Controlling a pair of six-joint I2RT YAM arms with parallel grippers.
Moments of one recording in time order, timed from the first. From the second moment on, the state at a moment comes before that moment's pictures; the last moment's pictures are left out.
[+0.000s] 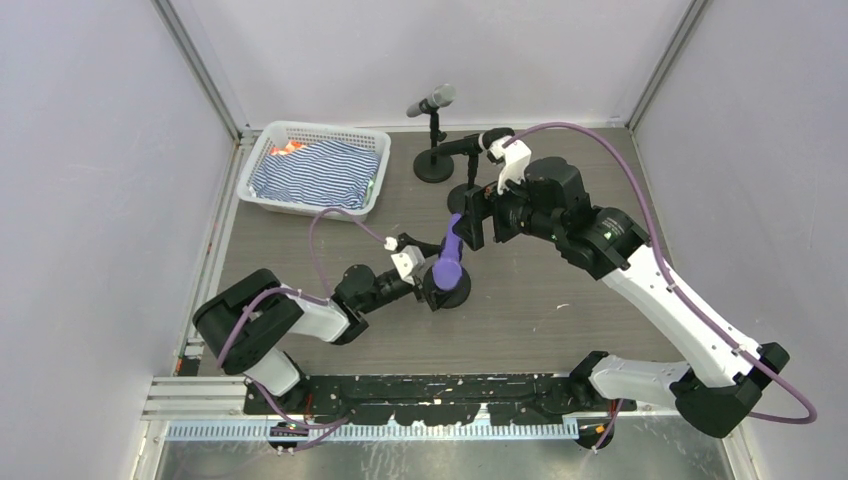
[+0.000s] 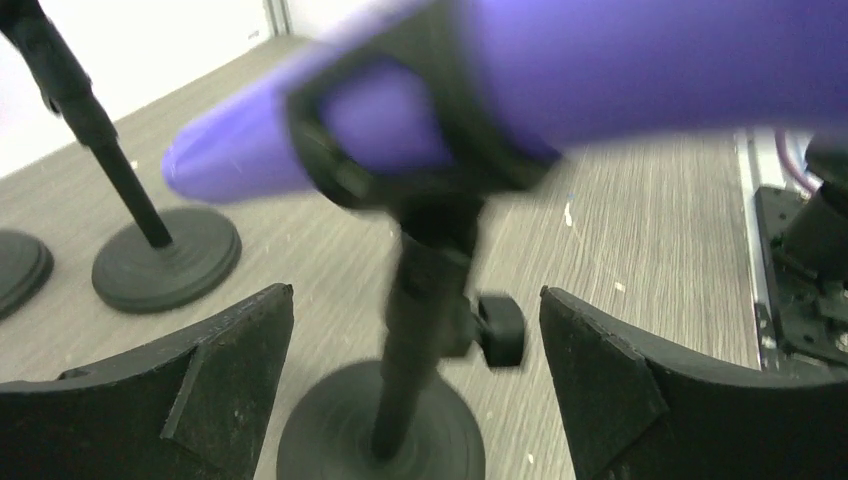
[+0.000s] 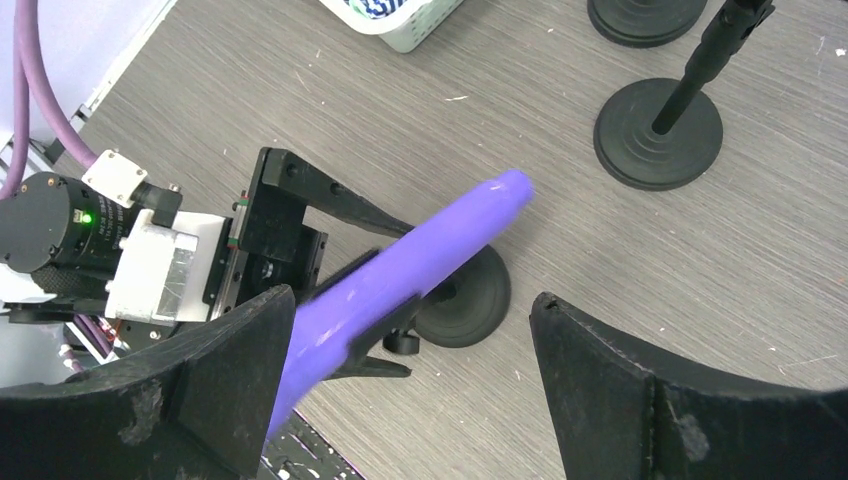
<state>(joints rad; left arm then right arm) -0.85 1.57 0.38 1.35 0.30 -0.02 0.70 1.15 1.35 -0.68 -0.07 0.21</state>
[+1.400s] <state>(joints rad) -0.84 1.90 0.54 1.39 0.12 0.08 0.70 0.87 1.21 -0.55 0.06 0.22</state>
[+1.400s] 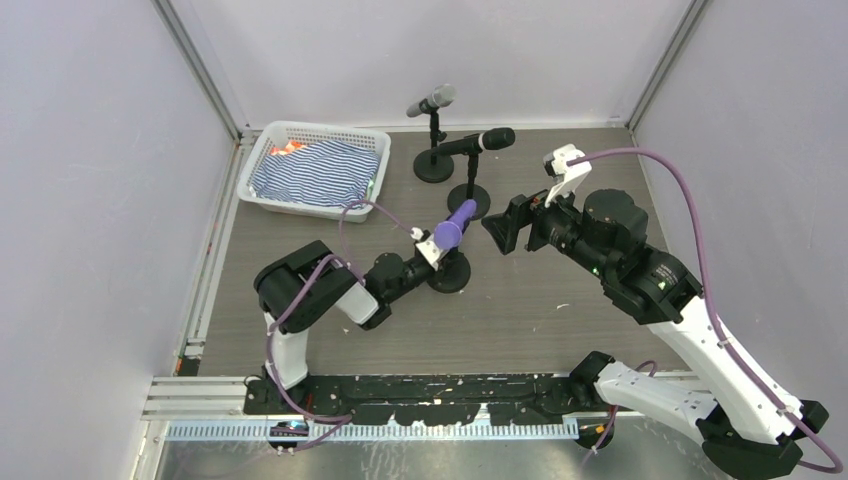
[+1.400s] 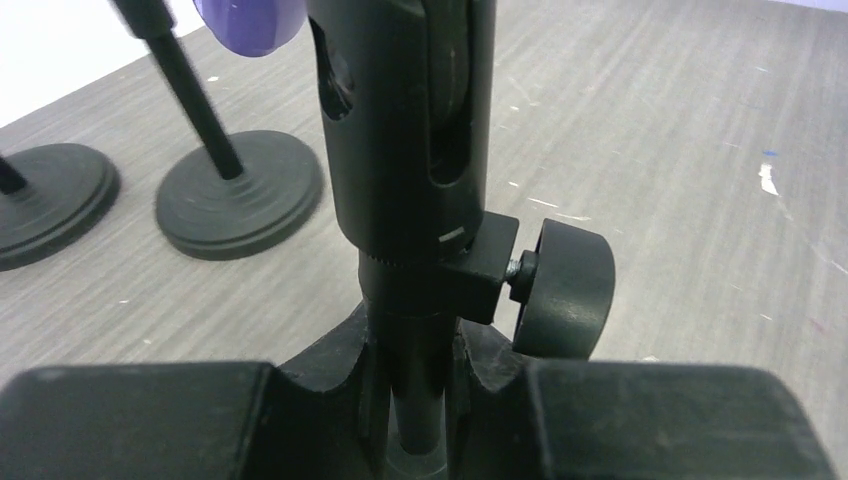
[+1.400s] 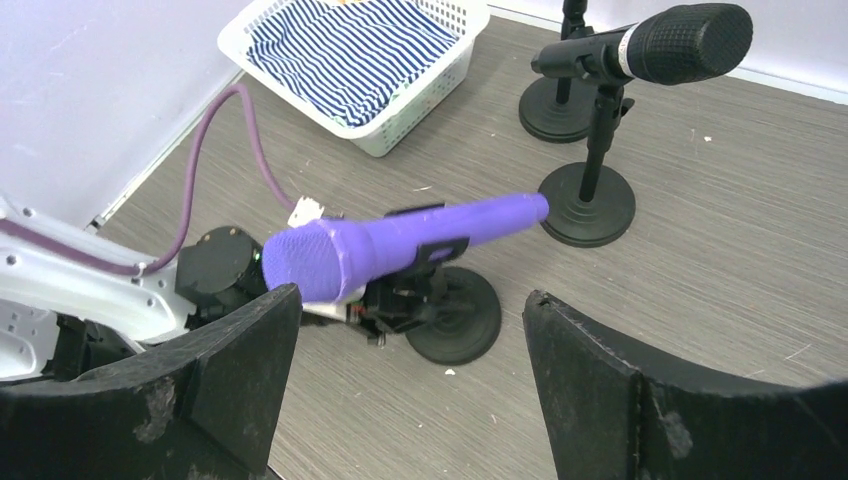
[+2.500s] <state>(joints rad) -0.48 2.04 0.83 1.33 0.31 -0.09 0.70 0.84 1.19 -0.56 0.24 0.19</state>
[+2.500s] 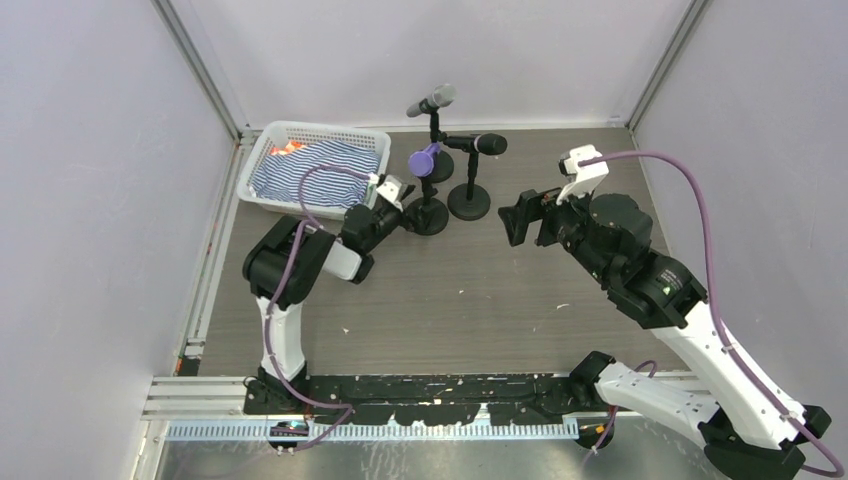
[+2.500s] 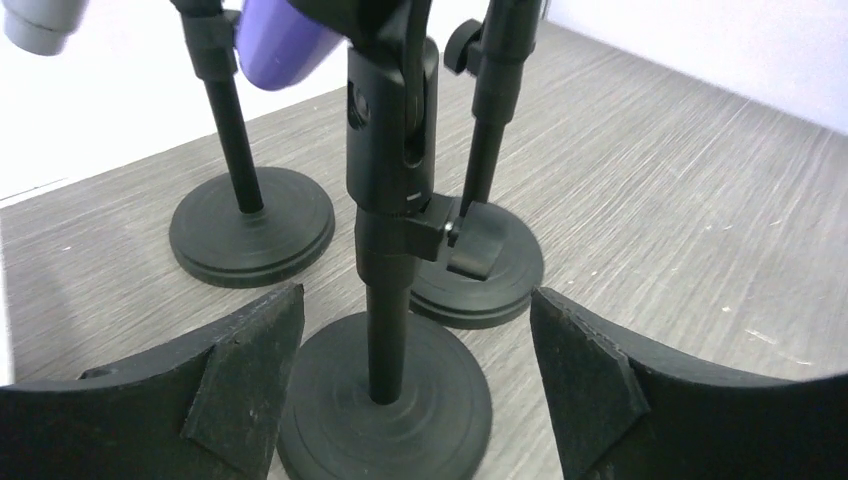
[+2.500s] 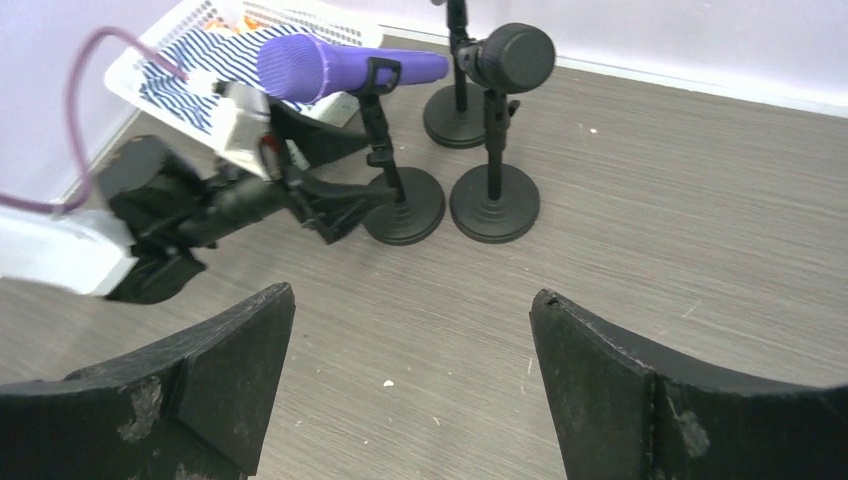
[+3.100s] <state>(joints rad) -0.48 1.04 0.60 0.56 -0.11 -0.32 0.37 1.11 1.21 -0.67 0.10 0.38</state>
